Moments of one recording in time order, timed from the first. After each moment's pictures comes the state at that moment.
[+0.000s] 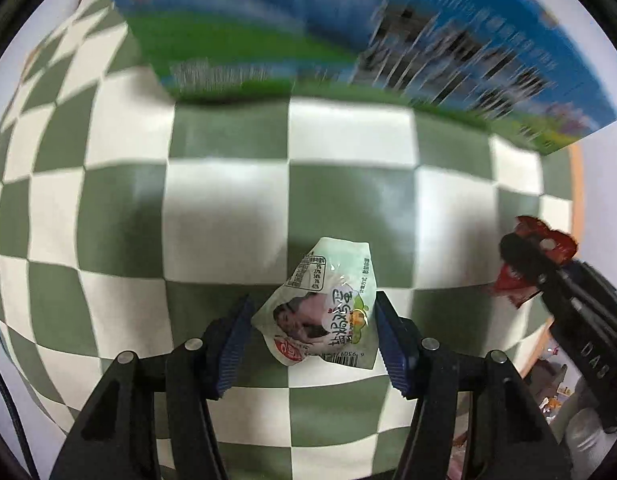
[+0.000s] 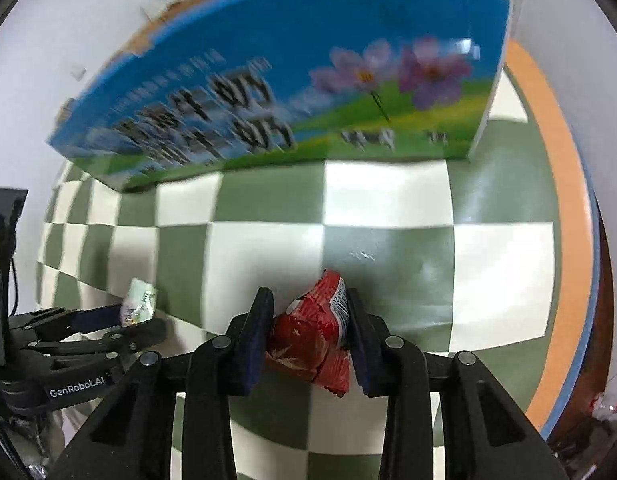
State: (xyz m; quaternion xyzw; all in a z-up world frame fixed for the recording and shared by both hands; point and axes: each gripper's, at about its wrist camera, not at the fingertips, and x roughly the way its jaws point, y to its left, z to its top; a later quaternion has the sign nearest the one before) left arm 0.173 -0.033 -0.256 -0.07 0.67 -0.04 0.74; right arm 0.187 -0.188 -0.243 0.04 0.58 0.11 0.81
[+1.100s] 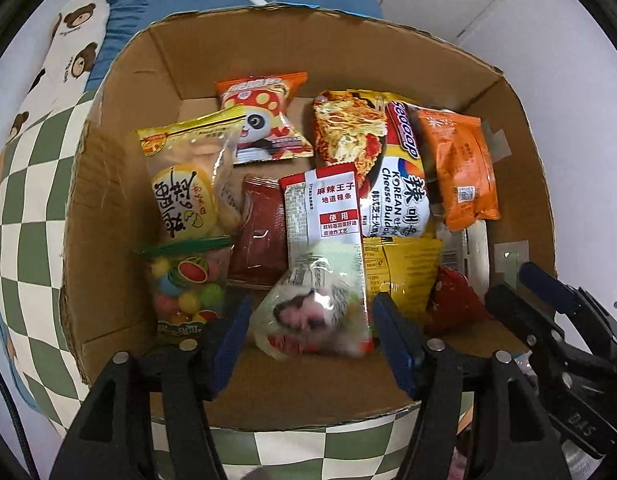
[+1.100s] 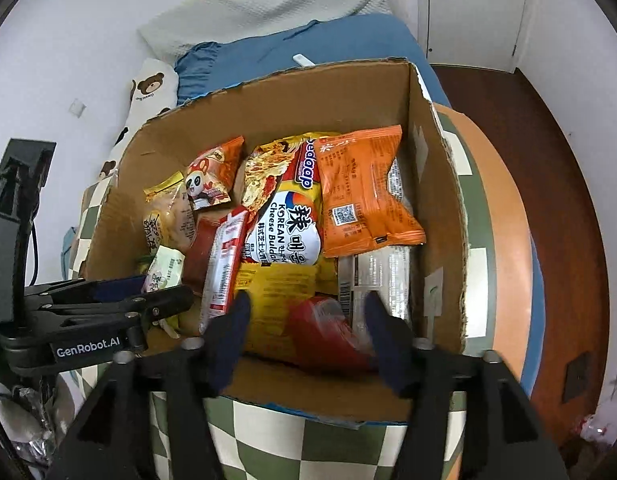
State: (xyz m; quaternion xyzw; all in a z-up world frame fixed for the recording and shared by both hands) left arm 0.358 -0.048 -0.185 -0.08 0.67 -0.07 0.74; right arm 0.343 -0.221 -0.147 0.05 0.58 0.11 0.80
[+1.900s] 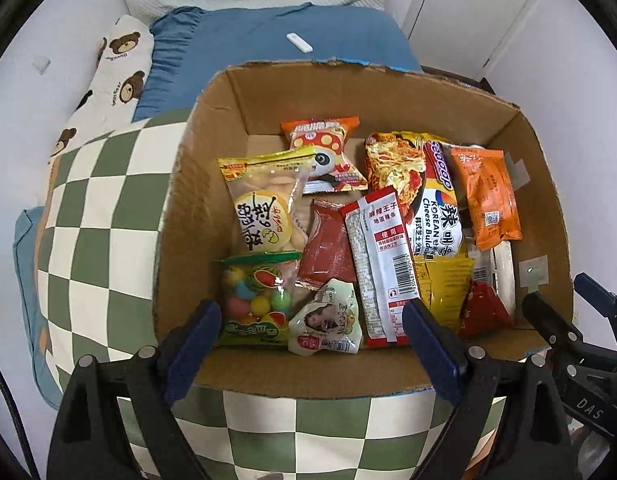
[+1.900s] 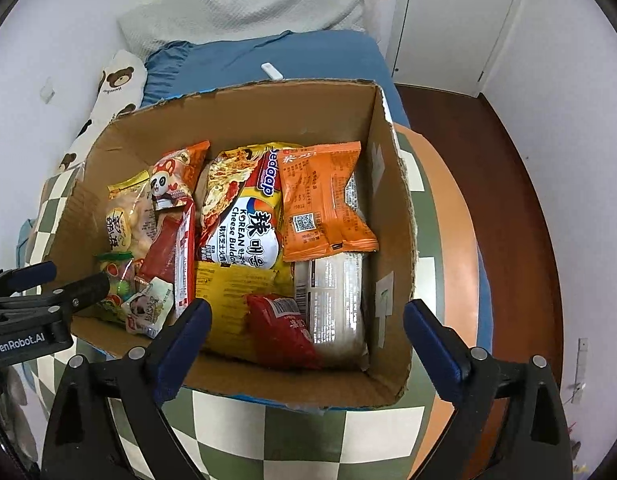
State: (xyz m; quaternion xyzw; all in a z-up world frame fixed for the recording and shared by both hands) left arm 0.337 -0.021 -0.149 -0.04 0.61 0.00 0.79; right arm 0.331 -0.217 -0.129 -0.03 0.56 0.04 0.82
